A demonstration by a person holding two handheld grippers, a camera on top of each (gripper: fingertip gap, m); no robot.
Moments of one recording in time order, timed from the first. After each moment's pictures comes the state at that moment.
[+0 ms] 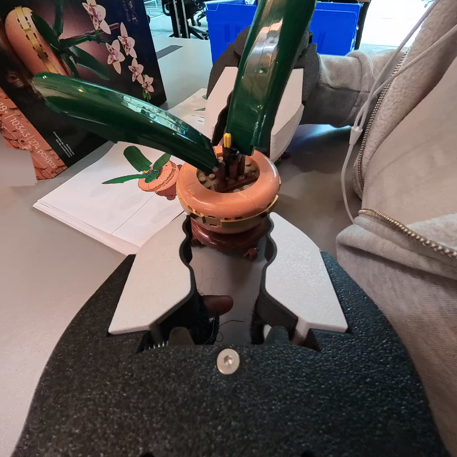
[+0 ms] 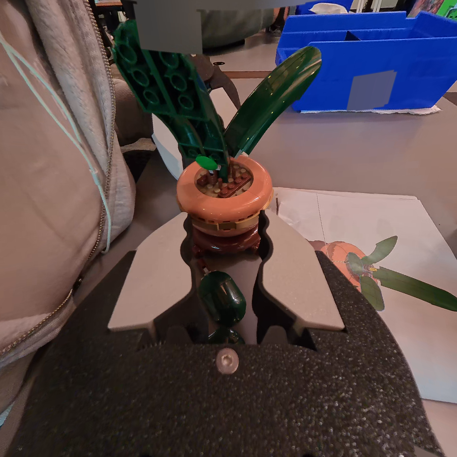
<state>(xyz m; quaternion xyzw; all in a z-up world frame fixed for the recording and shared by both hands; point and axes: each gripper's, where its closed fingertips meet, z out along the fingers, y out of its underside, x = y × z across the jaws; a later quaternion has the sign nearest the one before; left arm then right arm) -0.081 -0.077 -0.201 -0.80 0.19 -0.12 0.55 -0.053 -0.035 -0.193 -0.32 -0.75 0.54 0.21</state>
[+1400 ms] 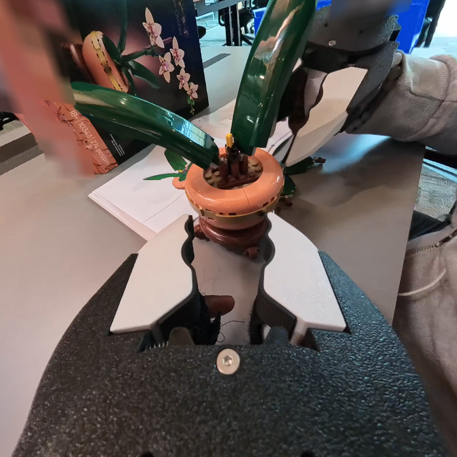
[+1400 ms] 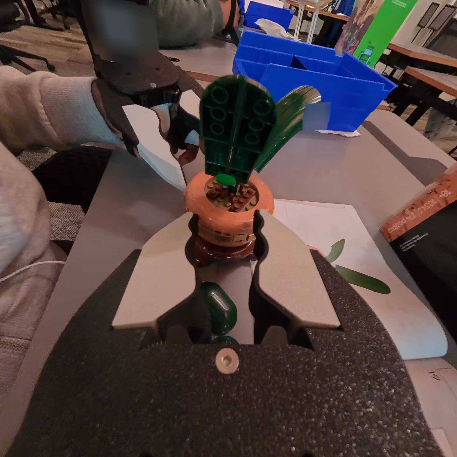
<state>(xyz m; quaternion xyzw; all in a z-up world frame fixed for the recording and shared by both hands) -0.096 -0.074 -0.196 -0.80 0.14 -0.04 0.58 -0.059 -0.035 -0.180 -0.34 -0.74 0.48 0.33</state>
